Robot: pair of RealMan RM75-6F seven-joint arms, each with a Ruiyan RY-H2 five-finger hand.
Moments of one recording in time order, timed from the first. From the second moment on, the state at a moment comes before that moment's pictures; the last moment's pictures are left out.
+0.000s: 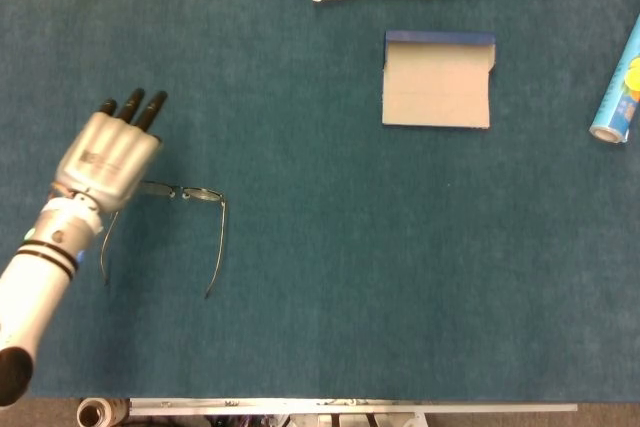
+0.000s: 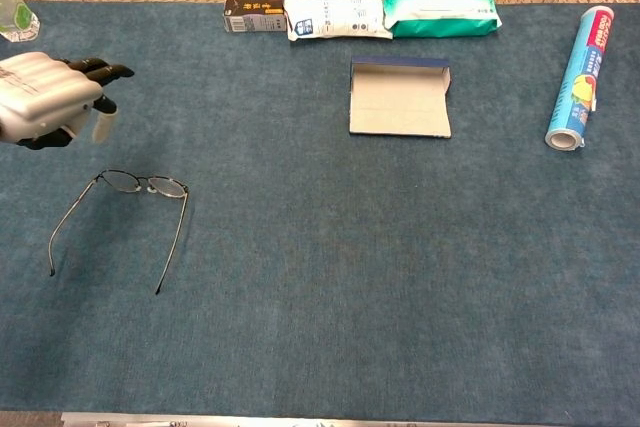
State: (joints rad) left arm -0.82 -1.11 0.19 -1.99 0.85 1.15 0.80; right arm 0.06 -1.09 0.12 -1.58 -1.50 1.56 0.12
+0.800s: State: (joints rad) left arm -0.79 -1.00 0.18 -2.06 0.73 1.05 0.75; right arm 0.06 -1.09 0.12 -1.58 -1.51 1.56 0.12
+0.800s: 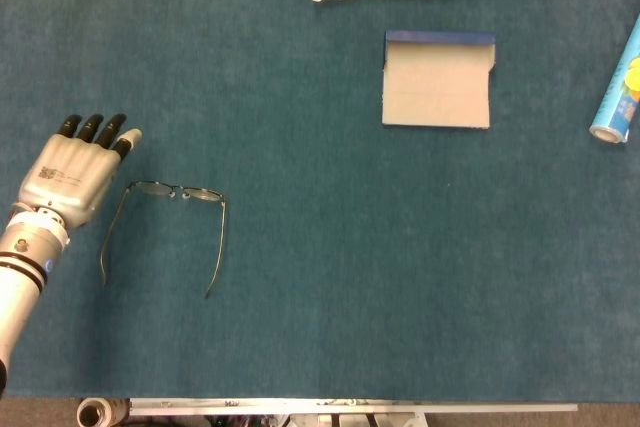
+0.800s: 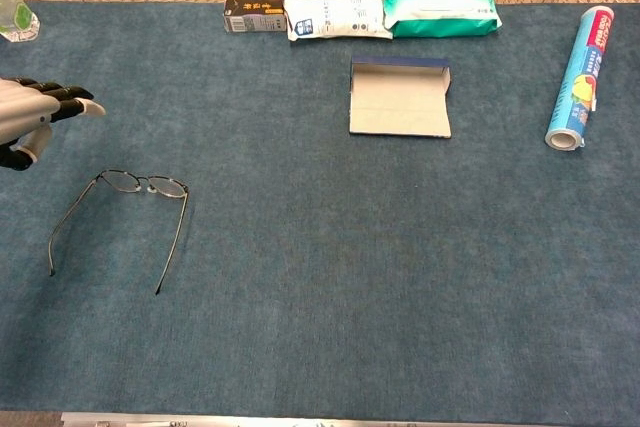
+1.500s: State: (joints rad) left arm -0.80 -0.94 0.16 -2.10 0.72 0.91 0.64; right arm 0.06 -1.08 0.12 -1.58 -1.50 1.56 0.12
